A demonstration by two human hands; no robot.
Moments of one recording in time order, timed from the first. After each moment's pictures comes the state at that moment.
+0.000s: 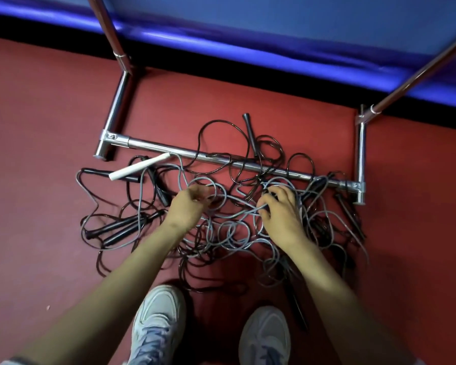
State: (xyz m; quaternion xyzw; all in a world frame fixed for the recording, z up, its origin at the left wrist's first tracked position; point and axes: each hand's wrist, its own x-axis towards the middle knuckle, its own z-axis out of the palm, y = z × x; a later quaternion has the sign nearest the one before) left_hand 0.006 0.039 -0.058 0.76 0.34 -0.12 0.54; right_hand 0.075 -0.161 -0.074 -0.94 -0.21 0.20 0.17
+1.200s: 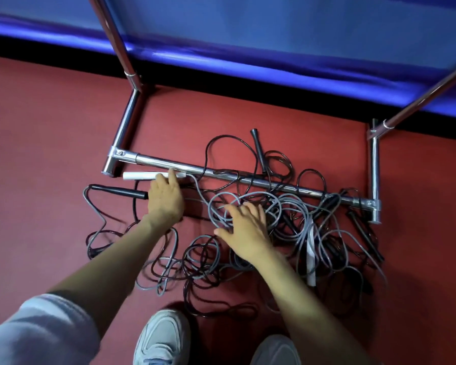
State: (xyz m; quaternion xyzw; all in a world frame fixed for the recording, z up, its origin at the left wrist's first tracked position) left_hand 0.037 0.104 -0.105 0.93 0.32 -0.17 0.10; right_hand 0.062 -0.083 -0.078 -0.91 -0.25 0.30 0.14
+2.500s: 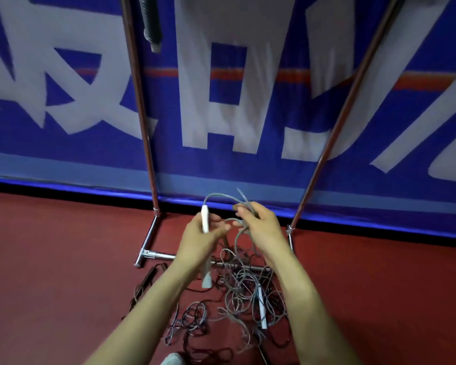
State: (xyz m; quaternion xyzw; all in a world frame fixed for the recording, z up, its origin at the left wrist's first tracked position) left_hand -0.045 -0.009 0.314 0.64 0.22 0.09 0.73; right_hand 0.017 -0.125 0.334 -0.75 -0.08 0.13 0.64
